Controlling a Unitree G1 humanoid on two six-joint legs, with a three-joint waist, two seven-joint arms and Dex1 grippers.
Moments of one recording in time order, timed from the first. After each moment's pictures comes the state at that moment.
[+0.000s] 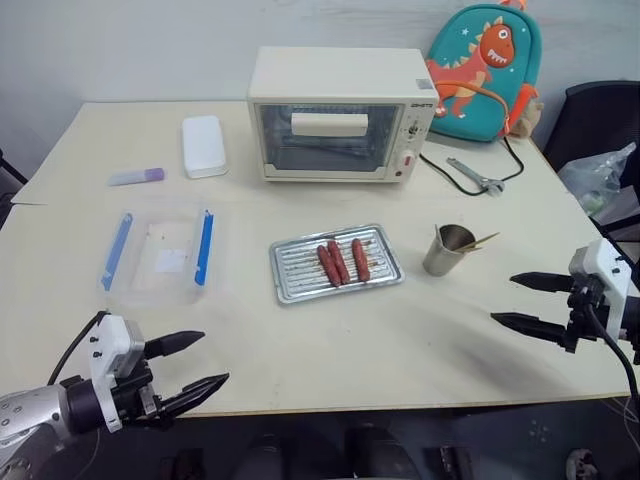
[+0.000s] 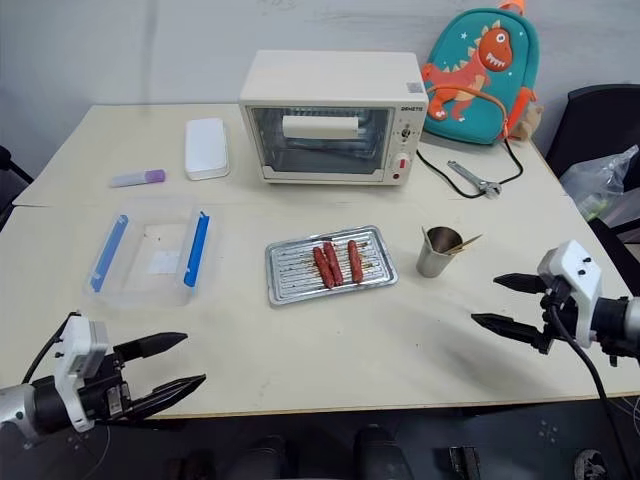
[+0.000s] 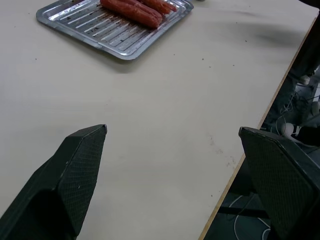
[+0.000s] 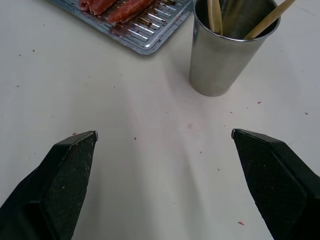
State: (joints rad) left arm 0.47 0.74 0.52 -0.63 -0.74 0.56 -0.86; right arm -0.01 -1.02 -0.40 -0.15 0.52 0.55 1.15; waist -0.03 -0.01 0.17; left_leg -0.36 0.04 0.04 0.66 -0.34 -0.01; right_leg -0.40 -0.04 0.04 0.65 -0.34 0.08
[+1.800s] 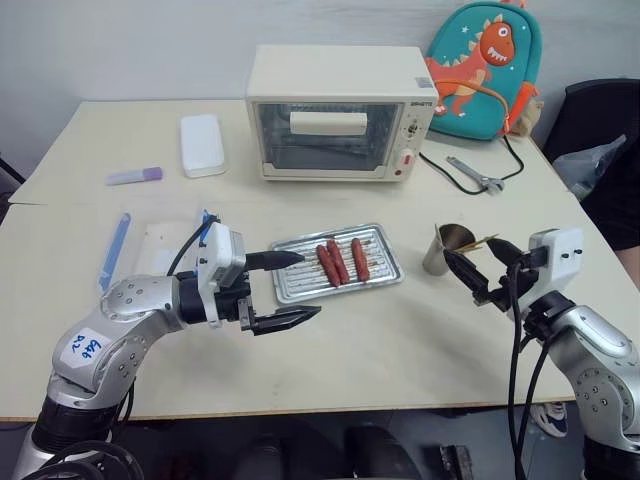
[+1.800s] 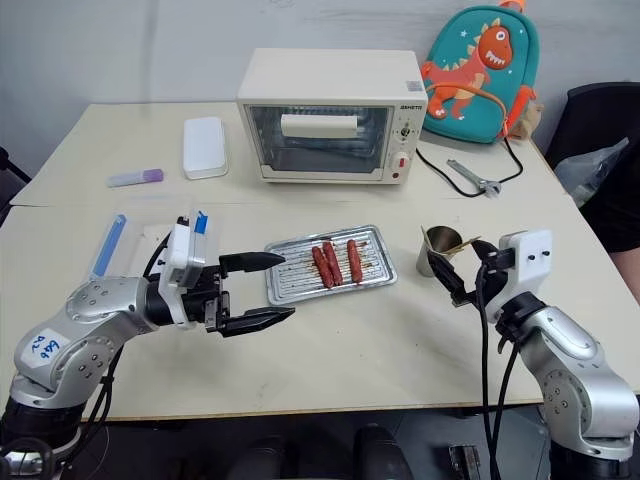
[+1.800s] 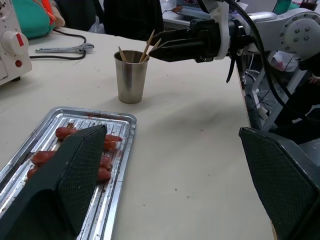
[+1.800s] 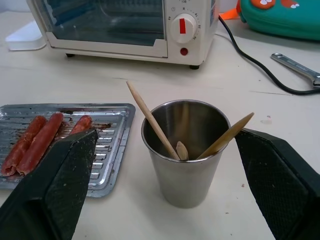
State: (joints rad) left arm -0.29 0.68 0.05 -0.48 -0.70 0.61 -0.84; right arm -0.05 -0.50 -0.37 -0.47 0.61 0.66 0.40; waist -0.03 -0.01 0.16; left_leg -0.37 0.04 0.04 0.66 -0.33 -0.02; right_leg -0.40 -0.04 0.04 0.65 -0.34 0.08
